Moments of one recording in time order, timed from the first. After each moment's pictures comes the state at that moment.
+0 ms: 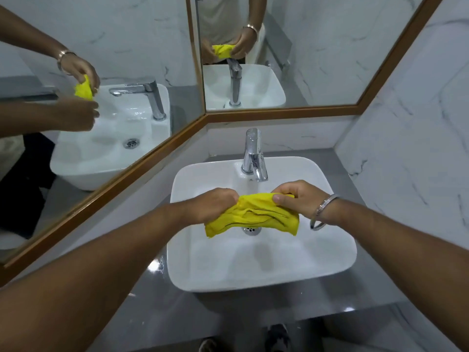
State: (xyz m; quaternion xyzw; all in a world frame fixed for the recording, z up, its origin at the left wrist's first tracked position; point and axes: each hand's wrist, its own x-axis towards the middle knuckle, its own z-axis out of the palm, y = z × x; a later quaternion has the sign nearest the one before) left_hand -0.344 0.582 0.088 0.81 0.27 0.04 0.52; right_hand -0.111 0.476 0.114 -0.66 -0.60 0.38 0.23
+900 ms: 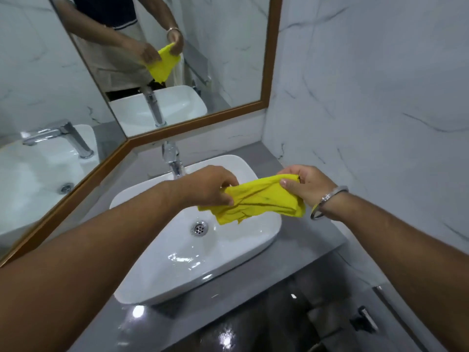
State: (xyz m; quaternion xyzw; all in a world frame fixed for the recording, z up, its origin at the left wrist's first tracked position) left_hand -0.201 0.495 0.174 0.98 0.12 -0.05 0.15; right_hand -0.021 0.303 0.160 -0.74 -0.45 0.29 0.42
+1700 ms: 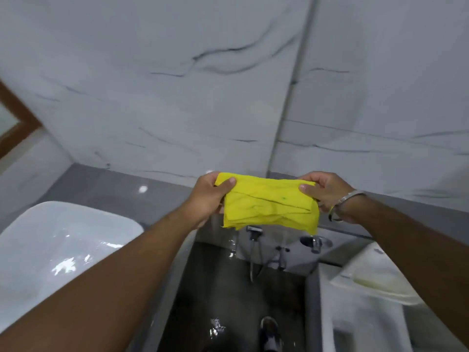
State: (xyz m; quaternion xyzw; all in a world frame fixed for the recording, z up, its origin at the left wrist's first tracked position) left_hand -0.049 0.215 0.100 0.70 0.04 -0.16 0.69; right_hand -0.064 -0.067 0.122 -0.84 0.09 0.13 0.52
